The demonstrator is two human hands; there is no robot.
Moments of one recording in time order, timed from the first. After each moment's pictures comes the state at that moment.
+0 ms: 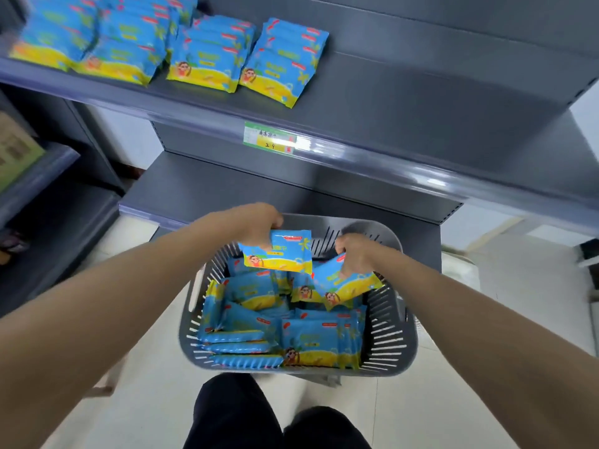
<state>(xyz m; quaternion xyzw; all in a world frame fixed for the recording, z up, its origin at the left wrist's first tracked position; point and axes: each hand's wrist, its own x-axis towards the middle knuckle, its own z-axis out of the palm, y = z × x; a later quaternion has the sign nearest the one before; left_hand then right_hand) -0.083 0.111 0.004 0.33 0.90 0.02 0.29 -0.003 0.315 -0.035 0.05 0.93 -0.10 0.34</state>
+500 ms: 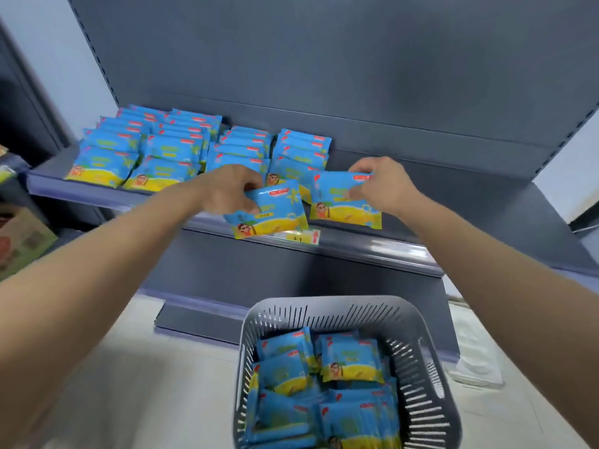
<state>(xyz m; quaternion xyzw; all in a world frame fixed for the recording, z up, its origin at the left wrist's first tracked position) -0.202 0.040 0.174 0.33 0.92 0.15 0.13 -0.117 0.286 0.175 0.15 0.94 -0.29 -0.07</state>
